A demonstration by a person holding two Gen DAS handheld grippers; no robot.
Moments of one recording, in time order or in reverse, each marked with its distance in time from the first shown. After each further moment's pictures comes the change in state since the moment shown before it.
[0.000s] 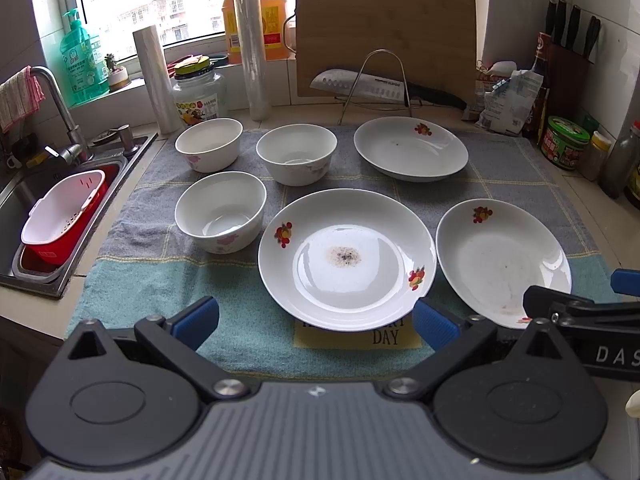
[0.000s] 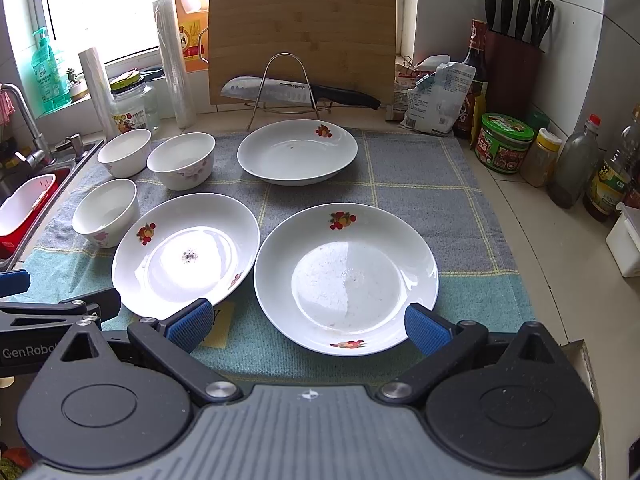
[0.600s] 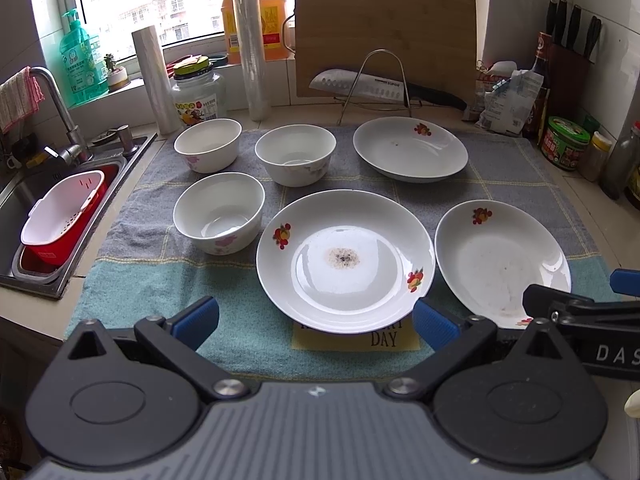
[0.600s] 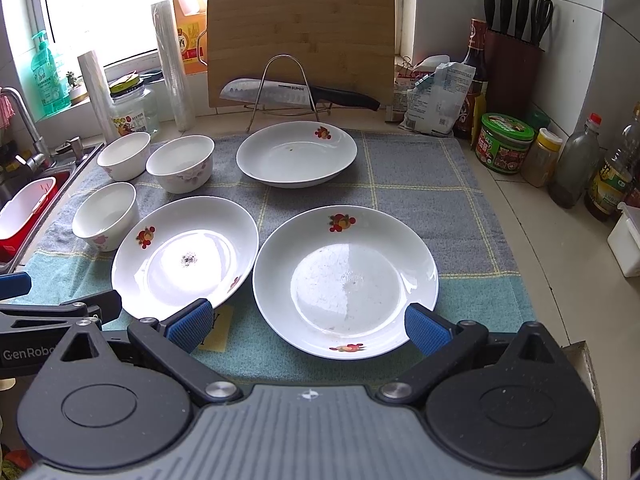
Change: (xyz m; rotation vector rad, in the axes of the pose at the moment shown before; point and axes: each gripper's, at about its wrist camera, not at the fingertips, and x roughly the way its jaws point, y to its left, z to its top) left arm 0.002 -0.002 0.002 0.002 0.000 0.001; right arm 0.002 -0.003 0.003 0.005 -0.003 0.006
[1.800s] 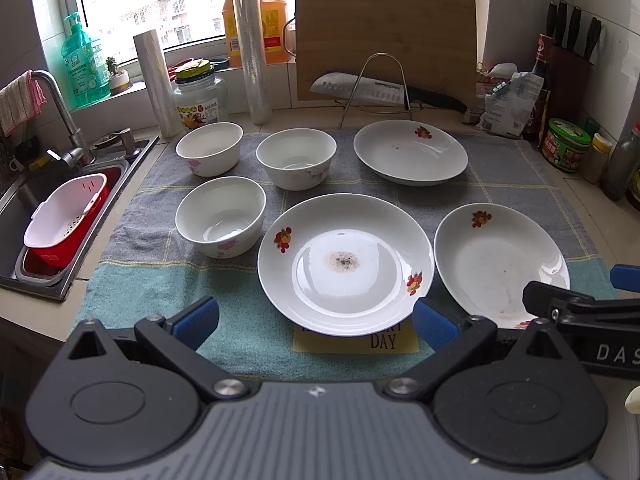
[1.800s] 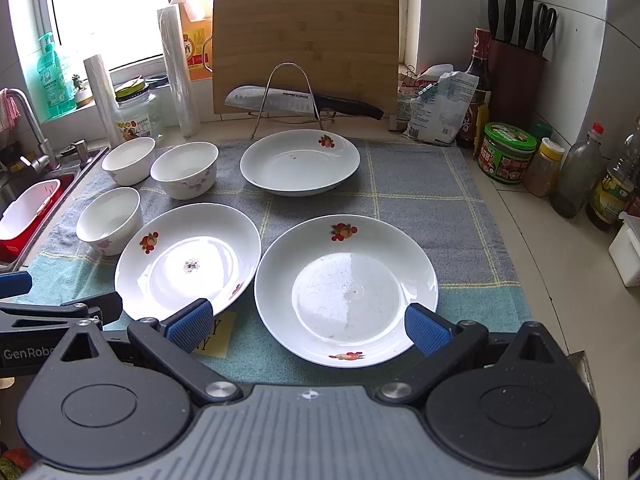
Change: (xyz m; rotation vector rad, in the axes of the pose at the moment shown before) left arm -0.004 -0.001 0.001 0.000 -0.006 0.006; right arm -0.003 -0.001 0.000 -0.013 -0.022 0.010
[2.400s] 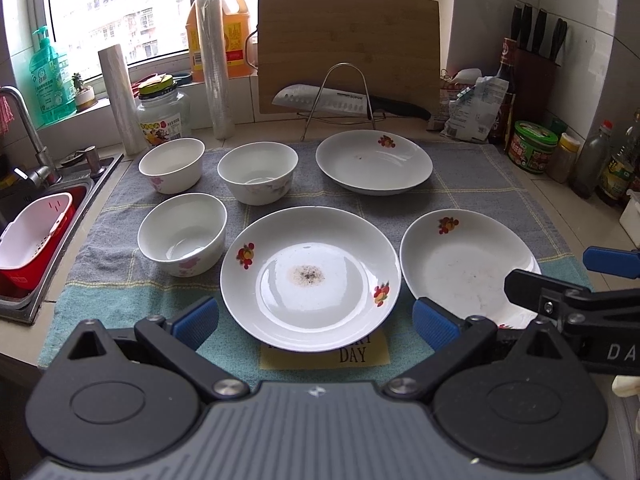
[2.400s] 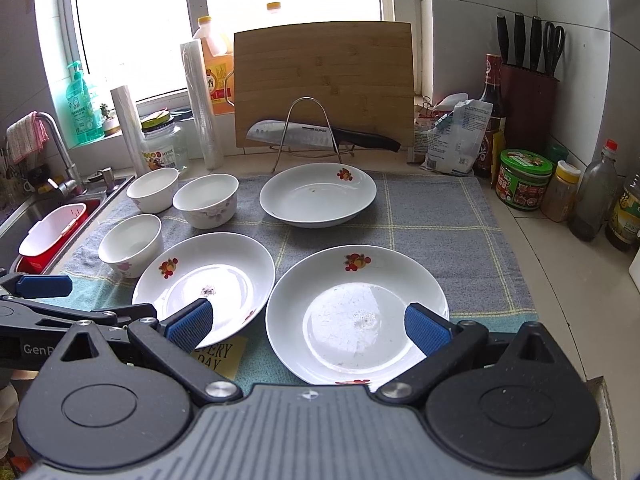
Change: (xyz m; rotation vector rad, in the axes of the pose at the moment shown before) left arm 0.005 -0.009 0.000 0.048 -0.054 -0.107; right arm -0.006 -0.018 -0.008 -0.013 -0.131 0.103
